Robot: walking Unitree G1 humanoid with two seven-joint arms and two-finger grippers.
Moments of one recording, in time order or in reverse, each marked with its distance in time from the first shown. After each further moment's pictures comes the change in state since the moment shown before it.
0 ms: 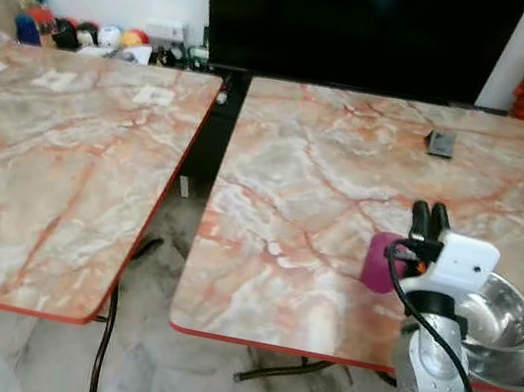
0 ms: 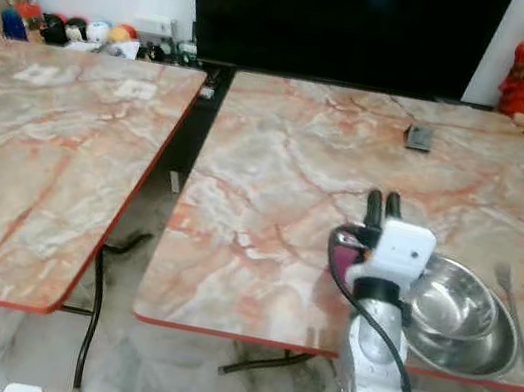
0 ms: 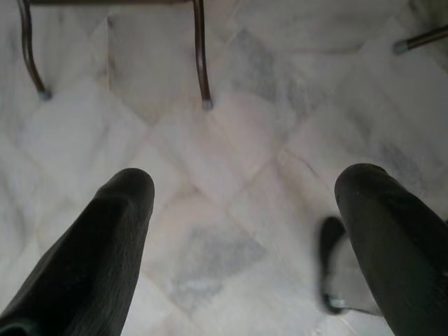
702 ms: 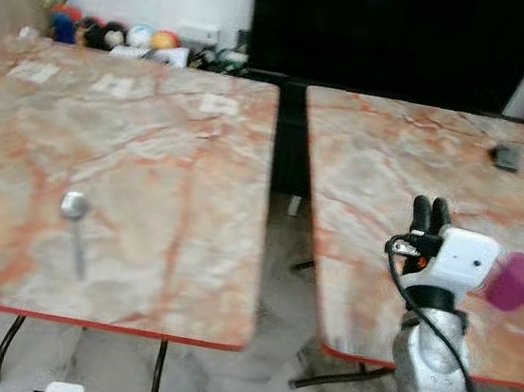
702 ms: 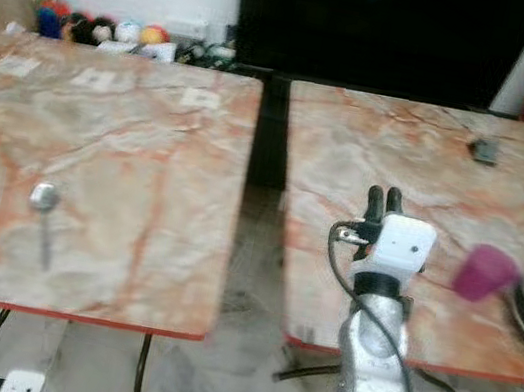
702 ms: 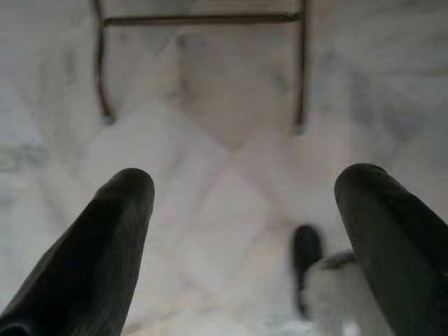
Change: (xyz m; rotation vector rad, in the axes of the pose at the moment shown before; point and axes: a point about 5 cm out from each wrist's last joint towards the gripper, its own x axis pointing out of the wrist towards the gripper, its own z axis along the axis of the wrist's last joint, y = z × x) left arm 0.002 0.011 0.011 0.003 -0.051 0.043; right arm 0.006 0.024 0.004 0.041 -0.009 0.068
